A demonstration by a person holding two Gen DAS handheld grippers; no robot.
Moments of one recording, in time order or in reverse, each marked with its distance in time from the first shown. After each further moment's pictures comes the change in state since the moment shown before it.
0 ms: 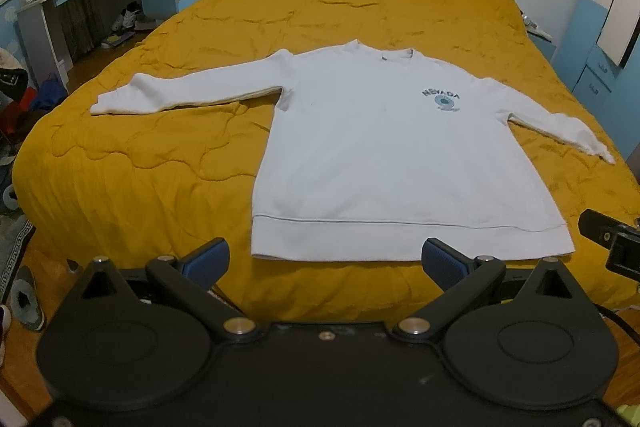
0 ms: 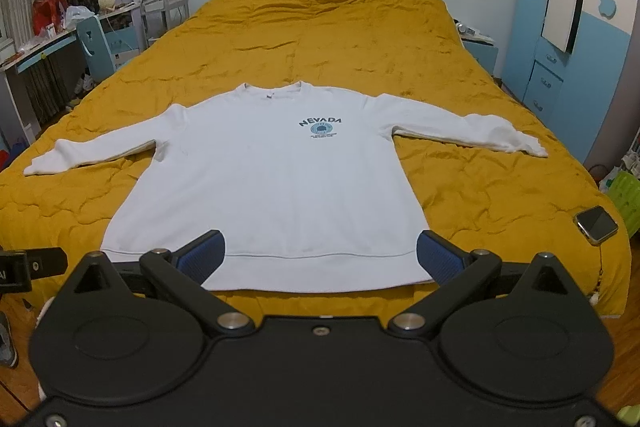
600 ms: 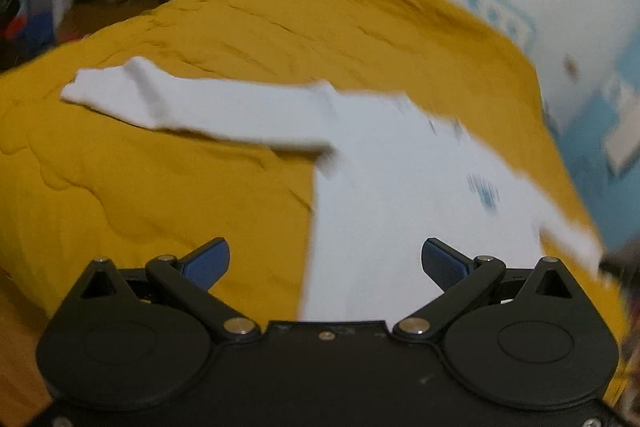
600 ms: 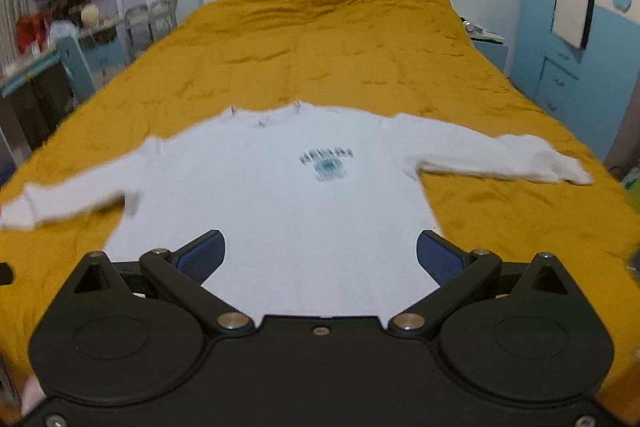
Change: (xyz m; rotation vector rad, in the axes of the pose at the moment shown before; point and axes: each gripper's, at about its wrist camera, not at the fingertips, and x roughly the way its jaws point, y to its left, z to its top) left arm 0.136 0.161 0.096 -0.324 -0.069 -0.149; right arm 0.146 0.007 0.087 0.089 -0.019 0.035
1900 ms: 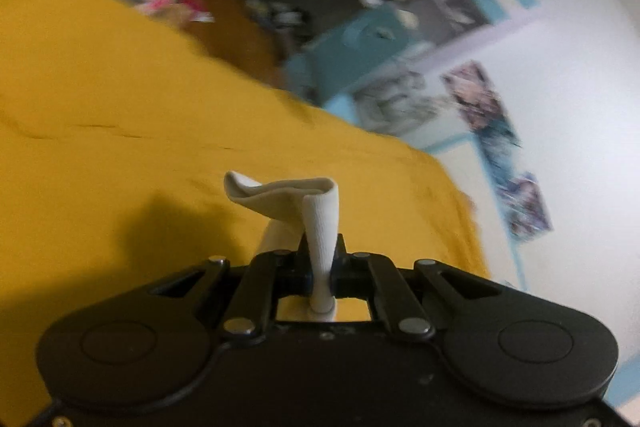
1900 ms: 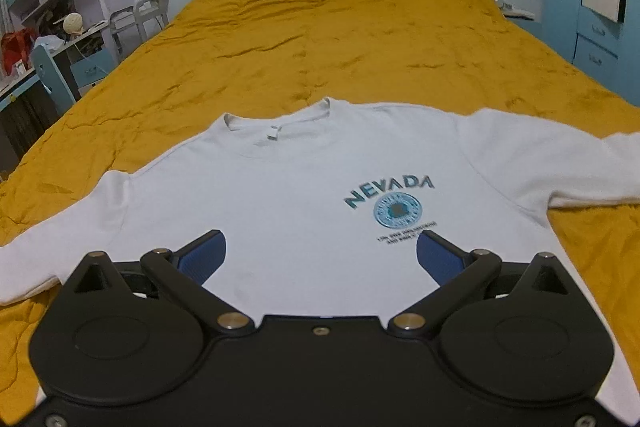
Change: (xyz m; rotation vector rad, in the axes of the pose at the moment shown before) left arm 0.122 0.229 0.144 -0.715 -0.434 -0.110; right arm 0.192 0.029 0.037 0.033 0.015 0.024
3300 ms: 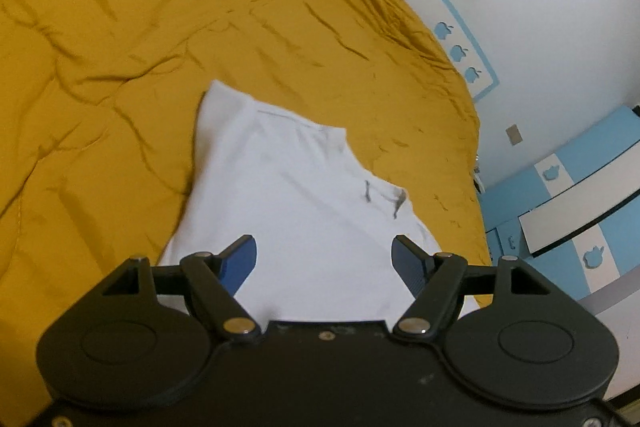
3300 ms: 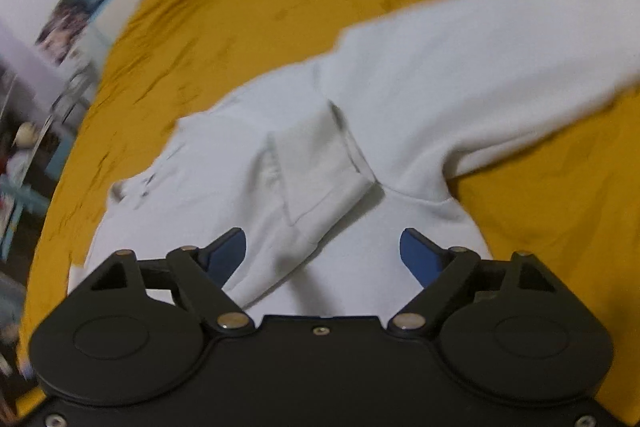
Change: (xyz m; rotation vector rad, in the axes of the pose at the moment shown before) left arm 0.117 -0.153 -0.278 0.387 0.594 -0.126; right arm 0.105 -0.170 0.011 0.504 0.126 0.054
